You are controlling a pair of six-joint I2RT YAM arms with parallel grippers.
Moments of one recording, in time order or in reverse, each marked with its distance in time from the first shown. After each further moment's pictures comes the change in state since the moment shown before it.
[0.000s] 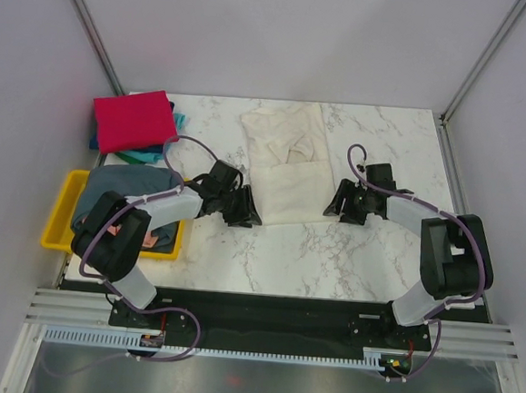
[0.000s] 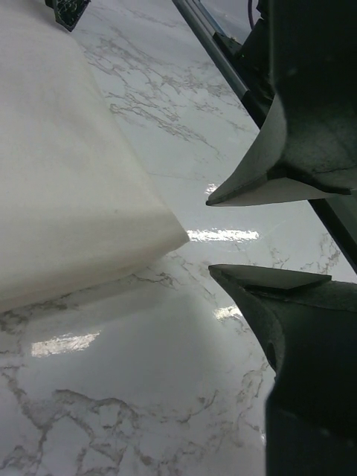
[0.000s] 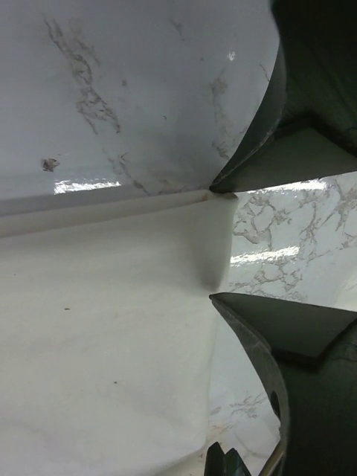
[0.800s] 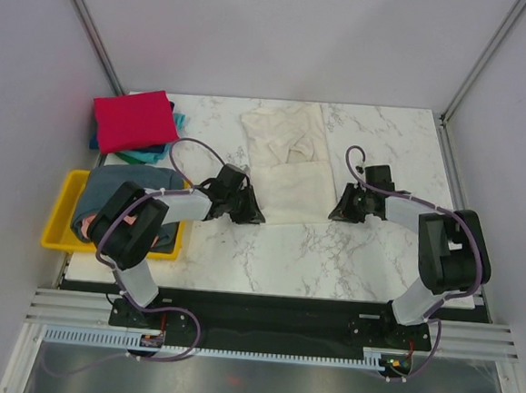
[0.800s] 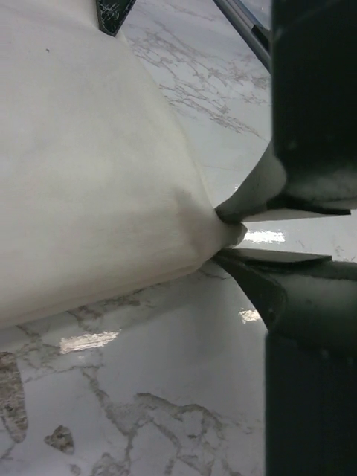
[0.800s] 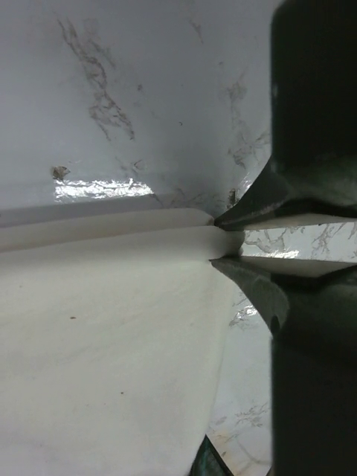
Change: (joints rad) left arm -0.034 0.107 -0.021 0.198 -0.074 -0.048; right arm -0.005 0.030 -0.014 0.048 -0.002 -0.013
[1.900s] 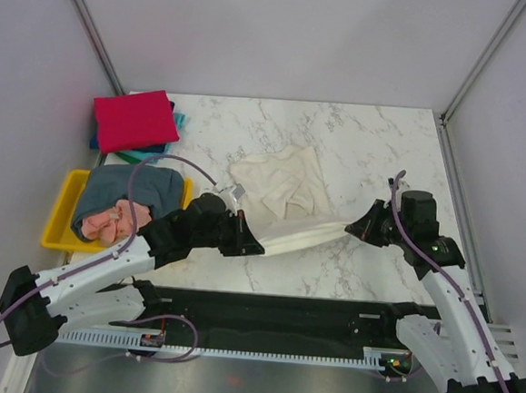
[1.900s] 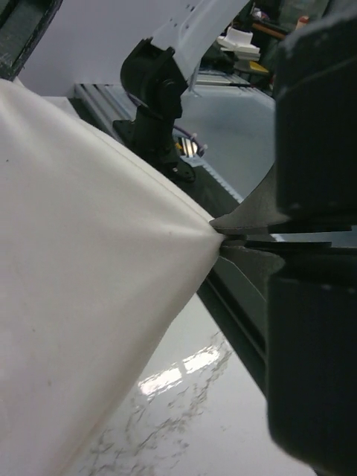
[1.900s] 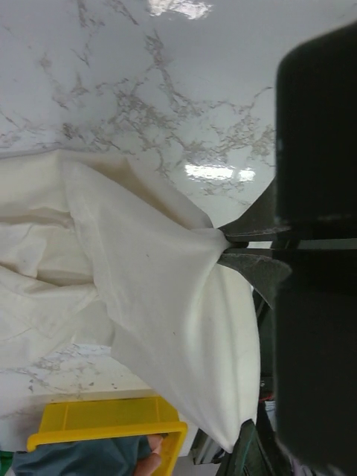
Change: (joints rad) left arm -0.286 -0.721 -0.159 -0.298 -0.026 -0.136; right arm 0.012 -0.824 -0.116 -0.416 0.016 0.067
